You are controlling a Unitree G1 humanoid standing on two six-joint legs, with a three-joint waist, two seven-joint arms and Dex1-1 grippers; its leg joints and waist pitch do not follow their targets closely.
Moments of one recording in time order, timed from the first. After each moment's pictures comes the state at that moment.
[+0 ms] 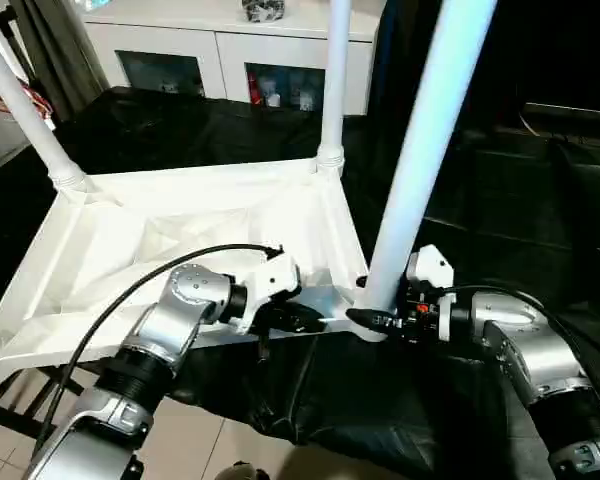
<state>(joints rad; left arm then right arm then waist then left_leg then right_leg) -0.54 0.31 -0.30 0.49 0.00 0.12 -1.27 -0.36 -0.41 0.14 0.37 0.19 0.11 1.14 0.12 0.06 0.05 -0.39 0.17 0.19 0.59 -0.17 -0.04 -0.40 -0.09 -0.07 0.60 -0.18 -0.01</state>
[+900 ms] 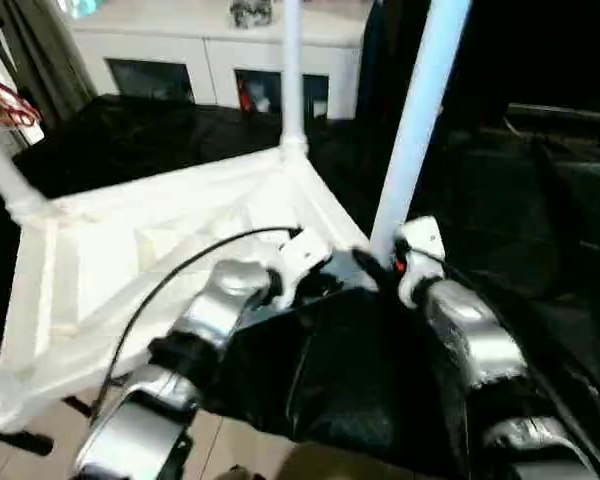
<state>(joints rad) -0.68 0.09 -0.27 0.71 0.09 0.18 -0.77 -0.50 -0.11 0.00 0.60 0.08 0.12 0.35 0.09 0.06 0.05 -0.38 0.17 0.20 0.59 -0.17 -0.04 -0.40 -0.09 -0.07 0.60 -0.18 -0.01</state>
